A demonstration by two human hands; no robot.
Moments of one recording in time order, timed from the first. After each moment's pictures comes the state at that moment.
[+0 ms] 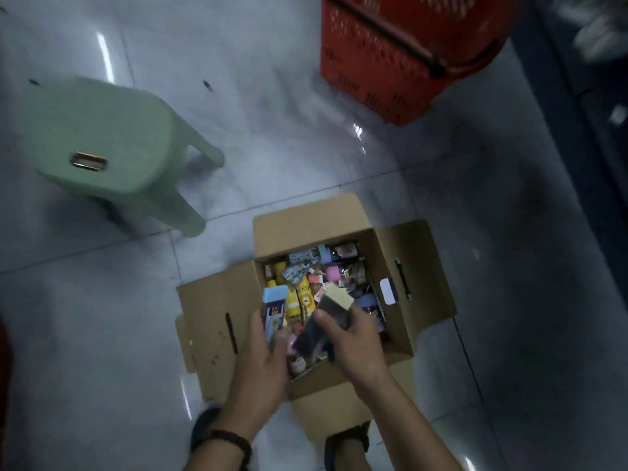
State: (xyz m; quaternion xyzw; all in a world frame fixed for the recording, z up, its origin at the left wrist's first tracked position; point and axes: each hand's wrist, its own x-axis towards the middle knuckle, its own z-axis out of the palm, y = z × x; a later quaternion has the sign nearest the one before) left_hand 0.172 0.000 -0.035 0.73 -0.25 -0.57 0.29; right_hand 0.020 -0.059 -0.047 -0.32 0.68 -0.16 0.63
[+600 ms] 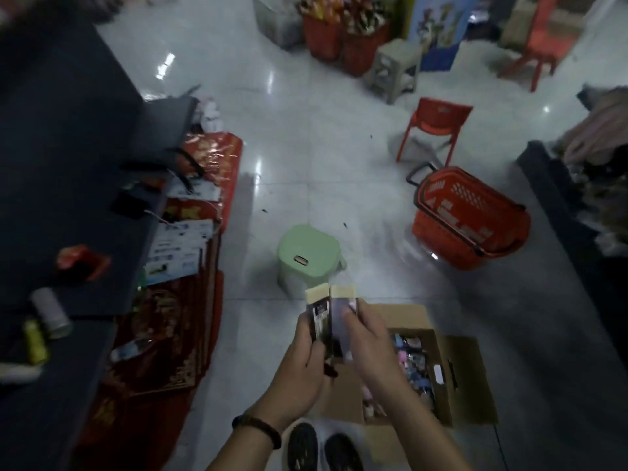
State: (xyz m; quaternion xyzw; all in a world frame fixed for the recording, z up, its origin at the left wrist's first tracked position) left_hand 0.311 0.114 0.444 0.69 -0.33 -0.49 0.42; right_hand 0.199 0.026 0.461 -0.51 0.52 -0.20 0.65
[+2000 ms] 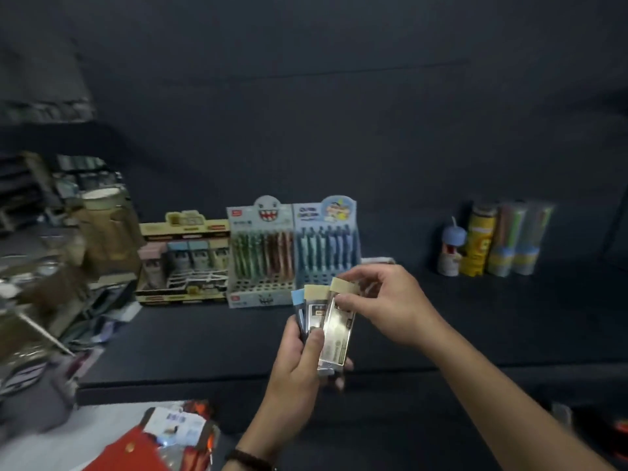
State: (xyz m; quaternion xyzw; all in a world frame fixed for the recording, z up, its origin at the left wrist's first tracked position) left_hand 0.490 0.932 0.727 0.62 0.04 0.21 0.76; right_hand 0.610 0.793 0.810 -0.81 -0.31 0.02 0.50
